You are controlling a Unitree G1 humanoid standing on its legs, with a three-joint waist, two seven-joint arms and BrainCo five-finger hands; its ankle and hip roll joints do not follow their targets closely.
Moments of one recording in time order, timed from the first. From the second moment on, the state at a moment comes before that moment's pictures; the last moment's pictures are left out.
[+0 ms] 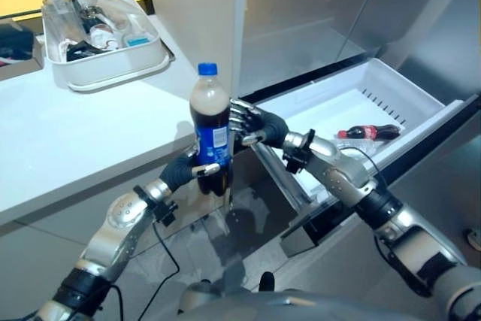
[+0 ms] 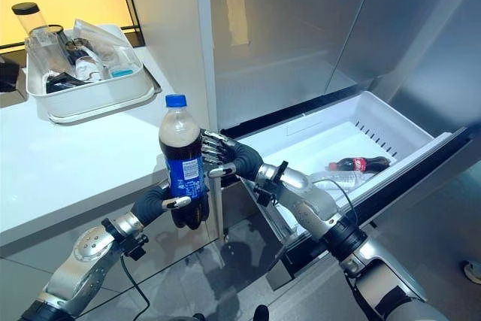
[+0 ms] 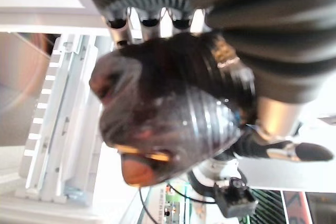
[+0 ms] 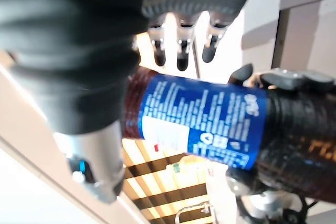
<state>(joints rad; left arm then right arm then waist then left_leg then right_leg) 0.04 0.66 -0.25 -0.09 -0.55 -0.16 -0.43 -0.58 -0.45 0.60 0.12 0.88 0.04 0.45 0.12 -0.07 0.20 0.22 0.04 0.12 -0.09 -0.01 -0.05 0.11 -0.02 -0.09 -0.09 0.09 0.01</state>
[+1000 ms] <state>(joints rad) 0.03 0.68 -0.26 -0.09 -0.57 -0.14 -0.41 -0.71 -0.37 0.60 0.34 0.84 0.01 0.39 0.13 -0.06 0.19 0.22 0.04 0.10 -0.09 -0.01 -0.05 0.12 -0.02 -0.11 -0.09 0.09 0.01</state>
